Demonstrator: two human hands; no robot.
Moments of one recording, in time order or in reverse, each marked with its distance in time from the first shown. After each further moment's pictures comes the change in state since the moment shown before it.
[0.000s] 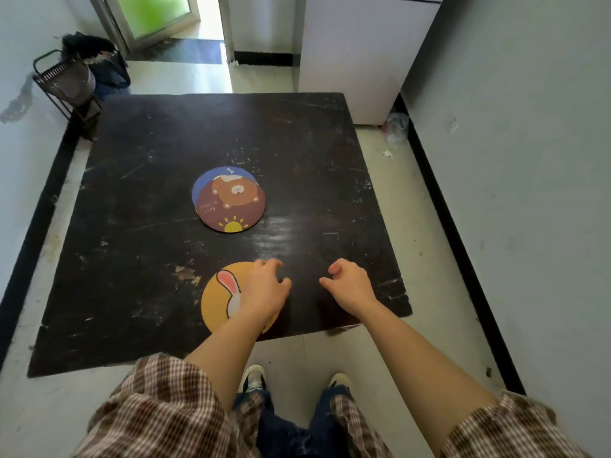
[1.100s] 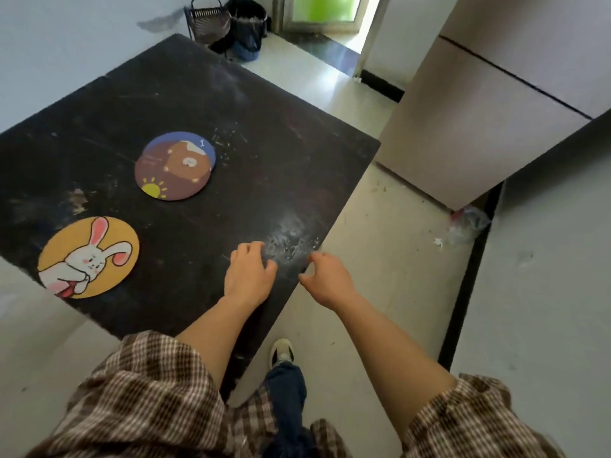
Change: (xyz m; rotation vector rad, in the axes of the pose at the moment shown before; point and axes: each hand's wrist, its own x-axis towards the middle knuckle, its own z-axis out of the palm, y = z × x) left_hand 0.117 0.226 0.142 -0.171 0.506 -0.451; right_hand 0.240 0.053 -0.189 -0.588 -0.315 -0.701
